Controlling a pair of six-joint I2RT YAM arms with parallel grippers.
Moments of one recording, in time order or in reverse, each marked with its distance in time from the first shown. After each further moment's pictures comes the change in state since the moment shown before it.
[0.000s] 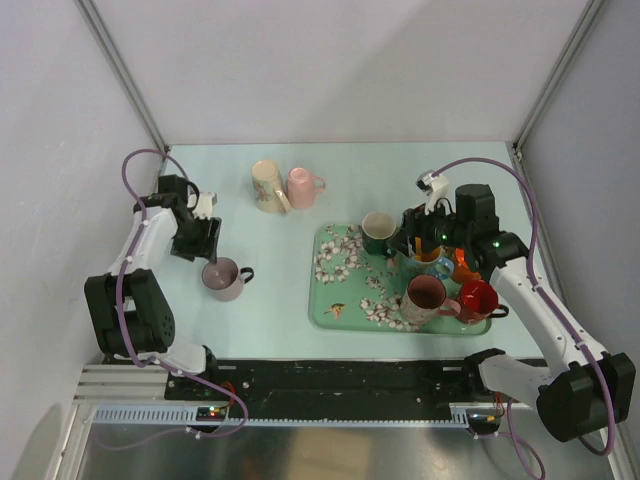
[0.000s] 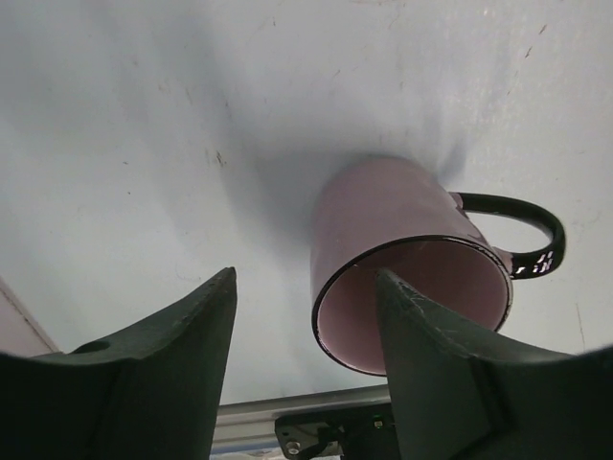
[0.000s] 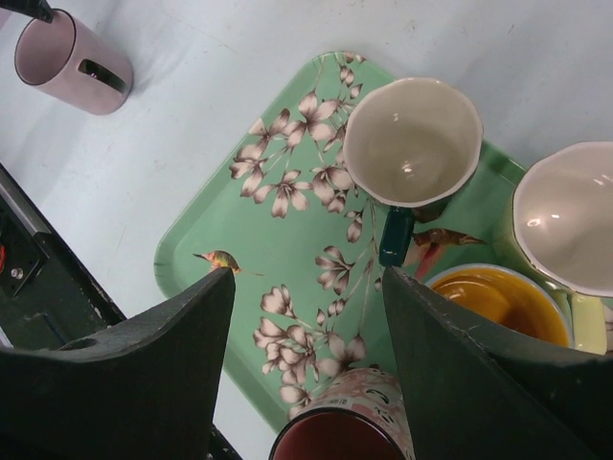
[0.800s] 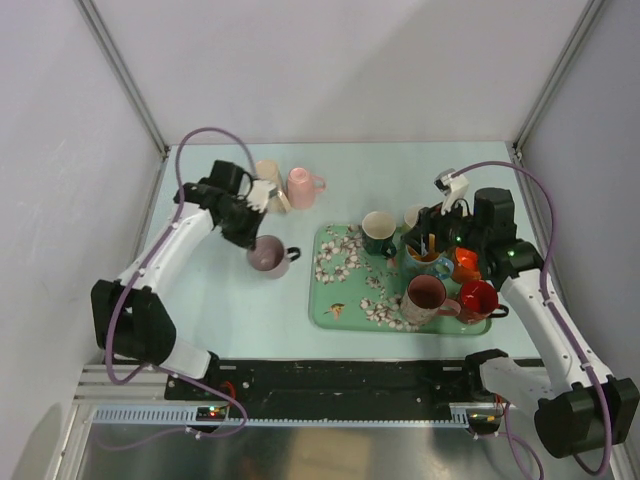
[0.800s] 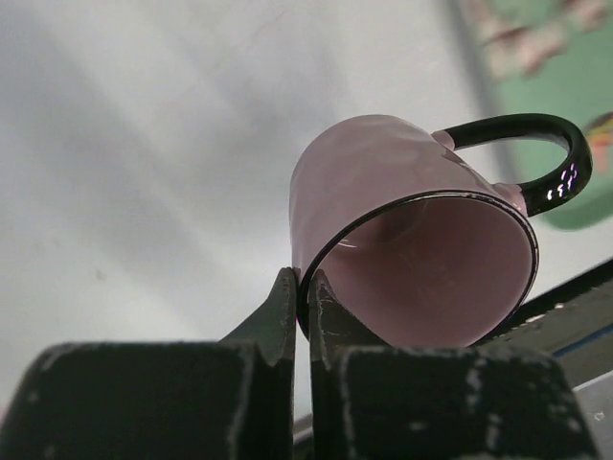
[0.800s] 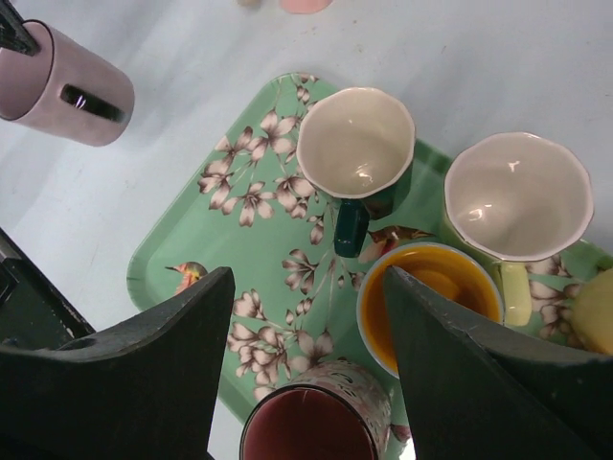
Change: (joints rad) left arm -0.310 -0.036 0.061 -0.043 0.083 0.005; right arm -0.082 -0.088 -0.031 -0.002 0.008 -0.024
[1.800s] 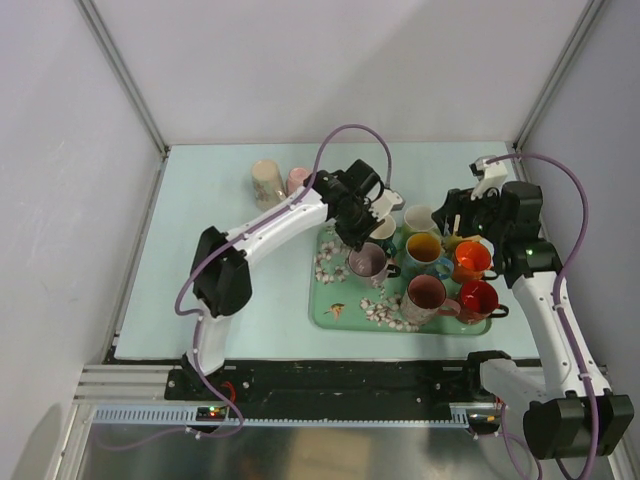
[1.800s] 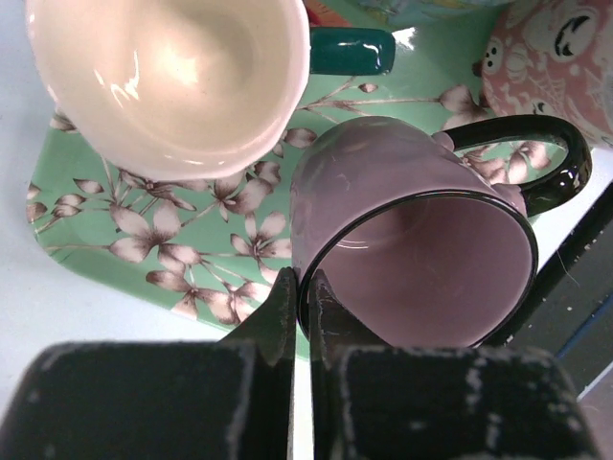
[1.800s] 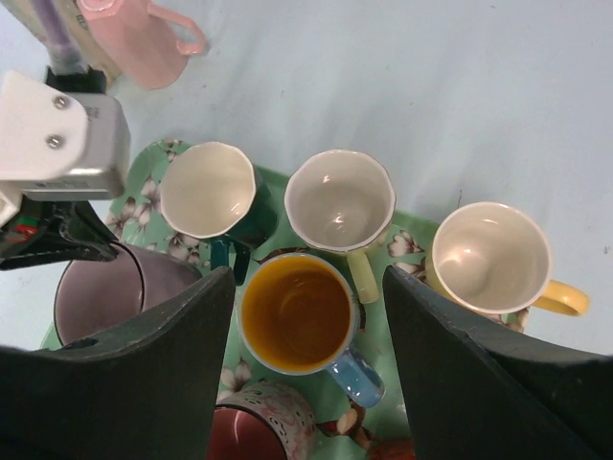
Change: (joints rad) left arm -0.632 0.542 0.657 -0.016 0.049 -0.057; right arm -0.155 -0.029 0.053 -0.001 0.178 0.013
